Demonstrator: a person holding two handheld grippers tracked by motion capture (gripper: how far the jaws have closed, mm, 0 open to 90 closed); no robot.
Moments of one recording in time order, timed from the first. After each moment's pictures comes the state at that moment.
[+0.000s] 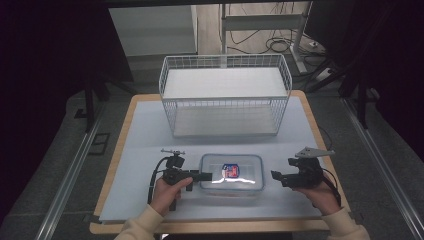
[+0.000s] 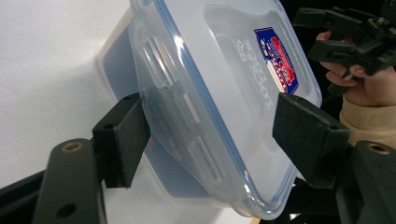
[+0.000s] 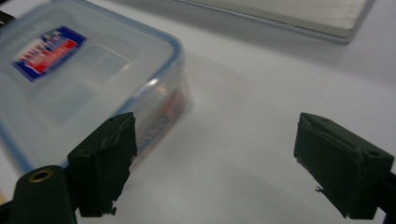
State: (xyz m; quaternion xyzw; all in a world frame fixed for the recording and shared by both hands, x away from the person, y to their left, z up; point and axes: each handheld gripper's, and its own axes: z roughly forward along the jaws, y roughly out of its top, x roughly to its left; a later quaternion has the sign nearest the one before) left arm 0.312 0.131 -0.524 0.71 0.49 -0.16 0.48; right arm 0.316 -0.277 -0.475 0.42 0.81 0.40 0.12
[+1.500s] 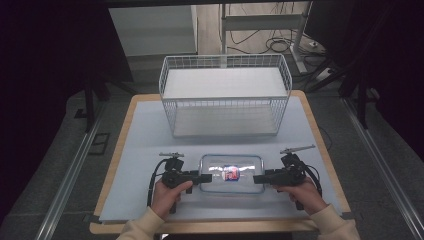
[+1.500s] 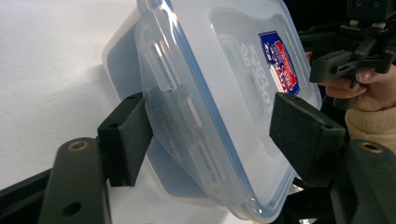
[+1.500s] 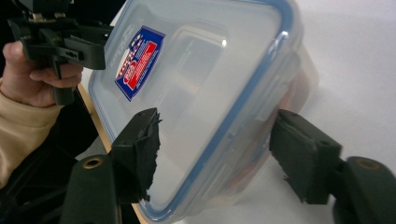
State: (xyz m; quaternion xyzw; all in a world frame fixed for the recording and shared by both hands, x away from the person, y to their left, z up) left arm 0.299 0.130 -0.520 0.71 0.48 -0.13 0.49; right arm 0.331 -0.246 -0.493 0.43 0.78 0.43 -0.12
